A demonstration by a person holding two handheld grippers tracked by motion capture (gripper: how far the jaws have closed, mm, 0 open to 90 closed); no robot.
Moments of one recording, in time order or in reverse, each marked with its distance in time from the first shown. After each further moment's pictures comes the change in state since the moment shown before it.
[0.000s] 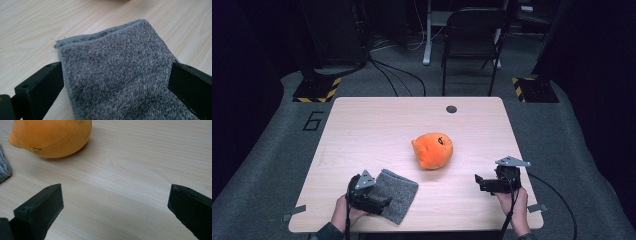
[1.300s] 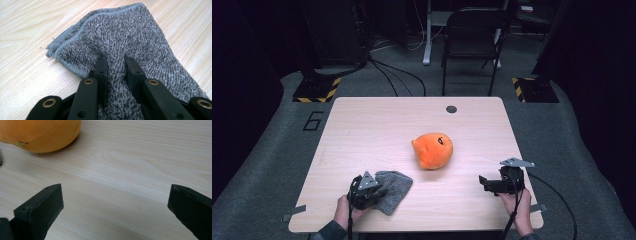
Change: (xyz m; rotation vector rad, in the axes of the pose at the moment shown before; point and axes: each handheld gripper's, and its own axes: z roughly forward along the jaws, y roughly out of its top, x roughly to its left) left arm 0.011 -0.012 0.009 0.026 0.020 -0.006; right arm -0.015 -0.009 0.002 0.028 -0.002 0.038
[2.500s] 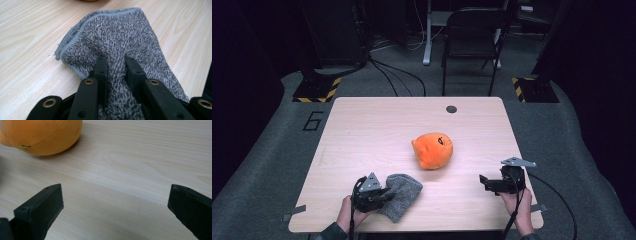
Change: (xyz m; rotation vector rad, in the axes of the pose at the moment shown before) left arm -0.022 0.016 -0.007 -0.053 -0.137 0.047; right arm -0.001 0.002 -0.003 -0.015 0.003 -0.004
